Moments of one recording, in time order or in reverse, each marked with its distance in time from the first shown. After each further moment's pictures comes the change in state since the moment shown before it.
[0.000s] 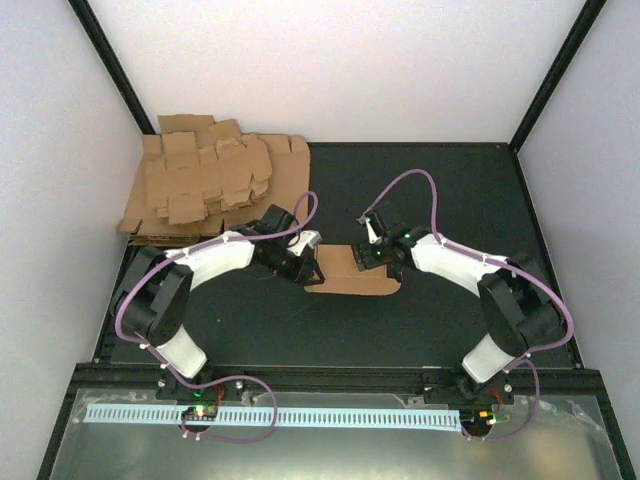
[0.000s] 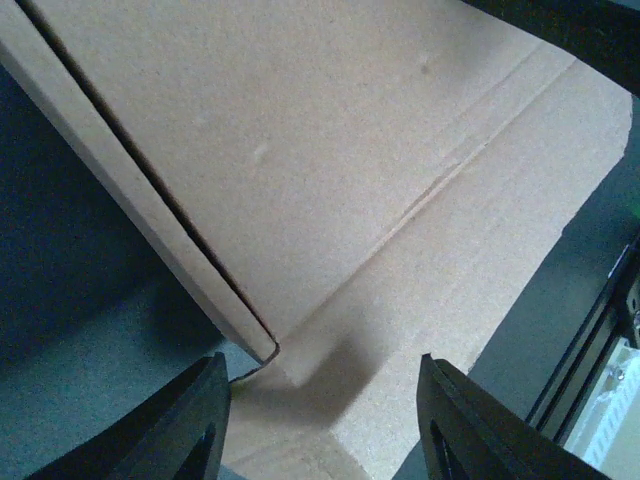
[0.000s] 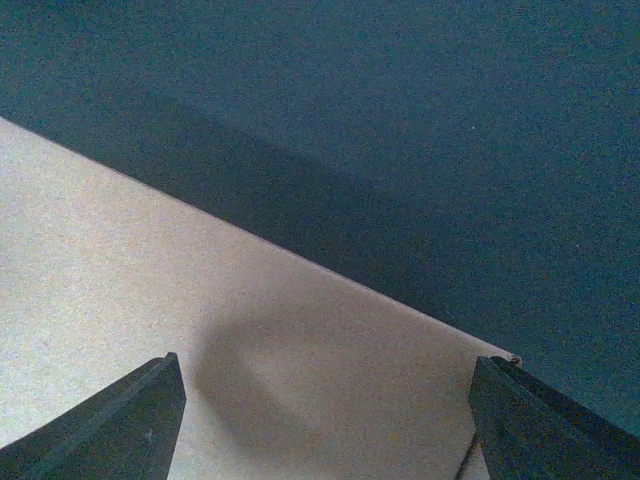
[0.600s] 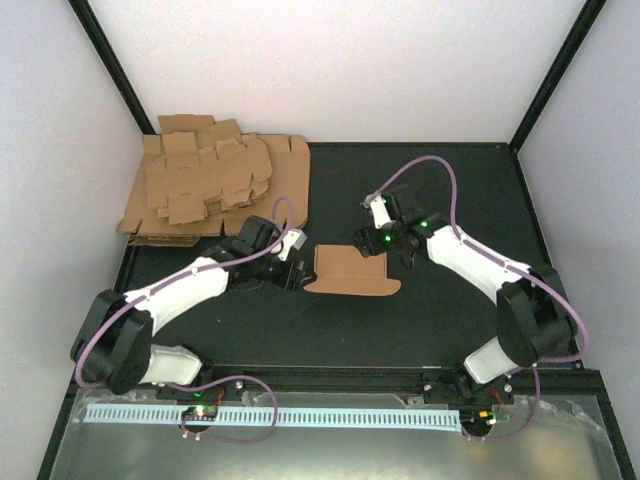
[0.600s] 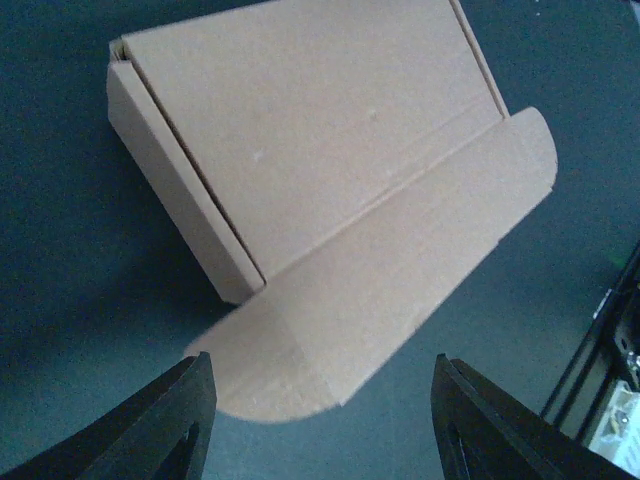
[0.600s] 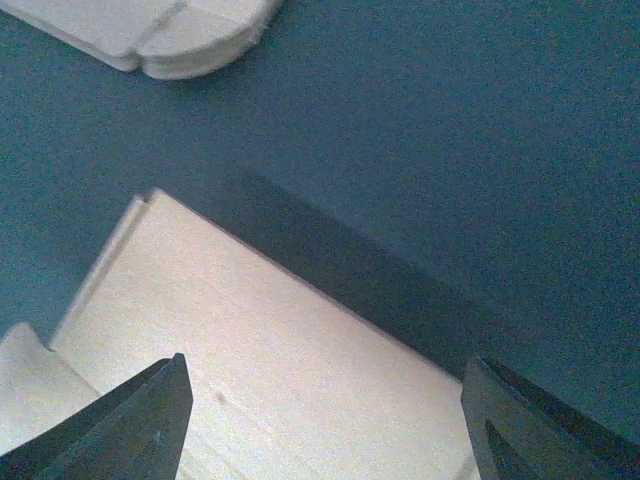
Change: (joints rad) left arm 0.000 -0.276 -0.180 0.149 -0.090 -0.089; right arm -0.087 -0.120 0.037 -0.045 -0.163 -0.066
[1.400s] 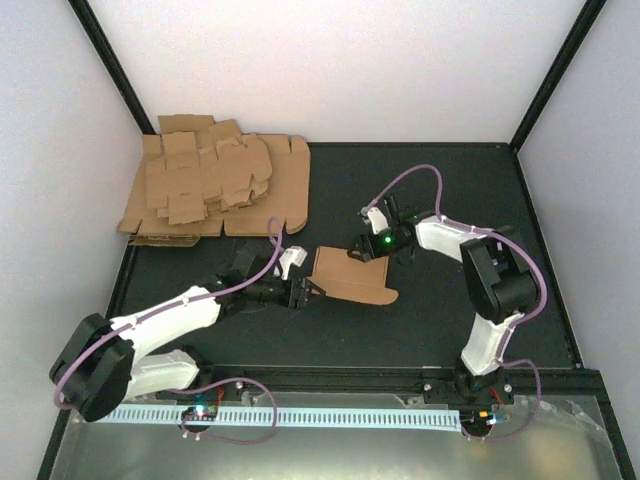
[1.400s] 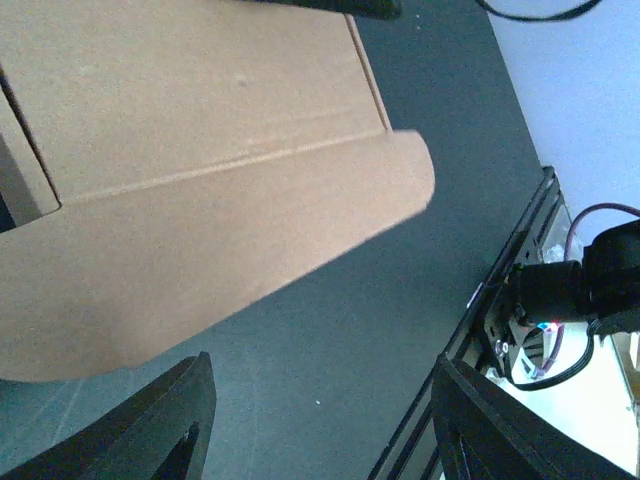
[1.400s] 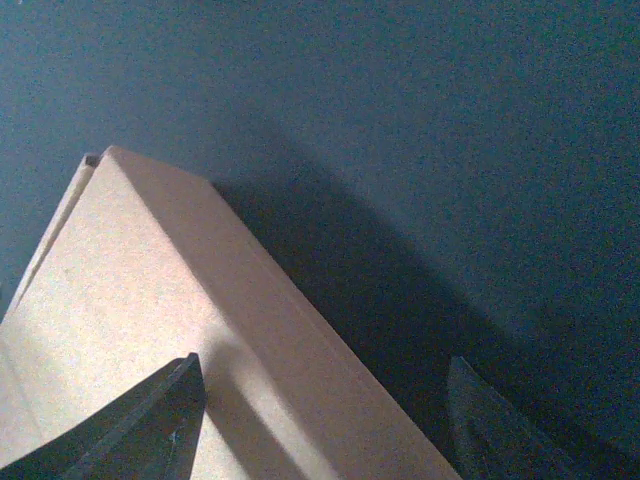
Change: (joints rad) left arm -0.119 -0.211 -0.251 0.262 0.061 -0.314; right arm -0.104 0.343 0.093 0.062 -0.380 -0.111
